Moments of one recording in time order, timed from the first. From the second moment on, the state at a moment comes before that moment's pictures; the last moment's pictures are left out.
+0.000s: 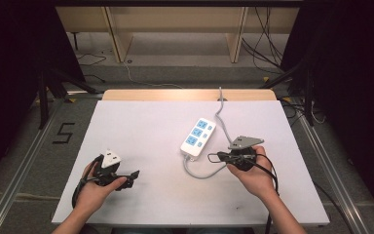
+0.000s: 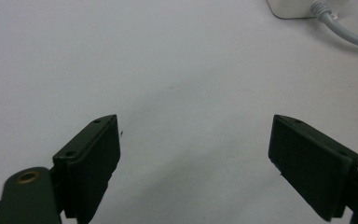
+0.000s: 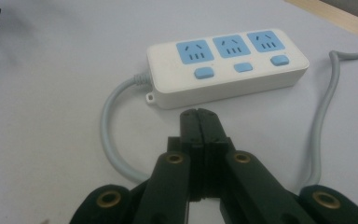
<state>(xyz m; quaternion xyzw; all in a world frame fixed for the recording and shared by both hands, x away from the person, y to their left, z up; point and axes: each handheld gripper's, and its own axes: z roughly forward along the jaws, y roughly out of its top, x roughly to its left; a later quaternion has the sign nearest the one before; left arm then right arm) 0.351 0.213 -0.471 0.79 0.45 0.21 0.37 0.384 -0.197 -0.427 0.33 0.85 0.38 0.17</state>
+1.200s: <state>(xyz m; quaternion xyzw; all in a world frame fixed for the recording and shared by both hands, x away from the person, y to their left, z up) 0.351 0.213 -0.471 0.79 0.44 0.21 0.37 0.427 -0.168 -0.409 0.32 0.86 0.35 0.16</state>
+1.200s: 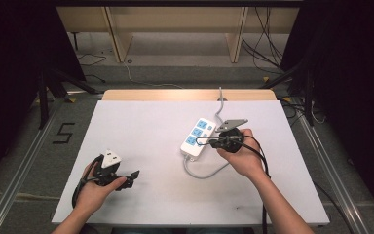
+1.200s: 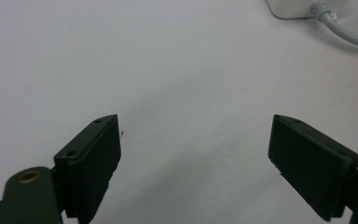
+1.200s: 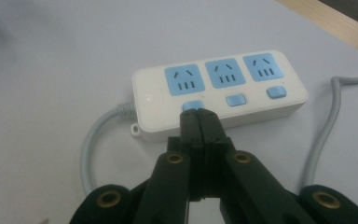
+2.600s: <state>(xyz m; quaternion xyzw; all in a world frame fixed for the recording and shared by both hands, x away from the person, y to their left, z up) 0.351 0.212 -0.471 0.79 0.44 0.21 0.36 0.462 -0.140 -0.409 0.32 0.88 0.30 0.15</state>
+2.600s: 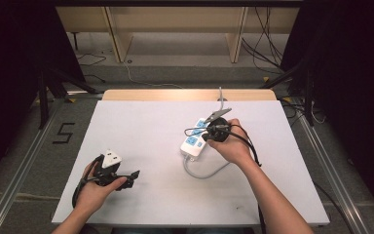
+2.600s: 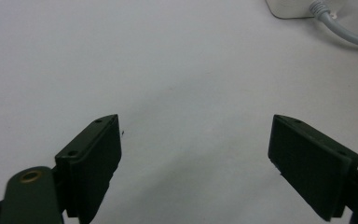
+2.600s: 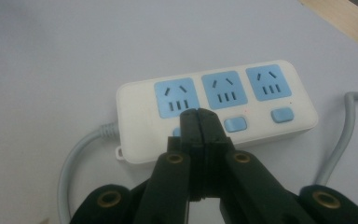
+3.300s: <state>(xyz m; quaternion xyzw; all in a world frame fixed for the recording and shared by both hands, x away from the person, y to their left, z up) 0.351 0.212 -0.471 0.79 0.44 0.21 0.36 0.476 -0.128 -0.411 0.32 0.89 0.28 0.14</state>
